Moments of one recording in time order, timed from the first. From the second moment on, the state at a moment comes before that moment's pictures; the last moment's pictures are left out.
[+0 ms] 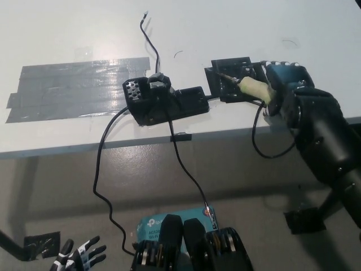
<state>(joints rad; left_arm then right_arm) 0.22 0.33 0.04 -0.13 -0.31 0.24 -0.39 -0.93 -0.27 0.41 0.57 -0.93 0.42 0.40</state>
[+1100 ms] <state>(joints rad) 0.24 0.26 0.12 -0.13 -0.29 0.21 -0.34 -0.11 -0.20 -0.30 -0.36 -0.41 0.31 0.27</state>
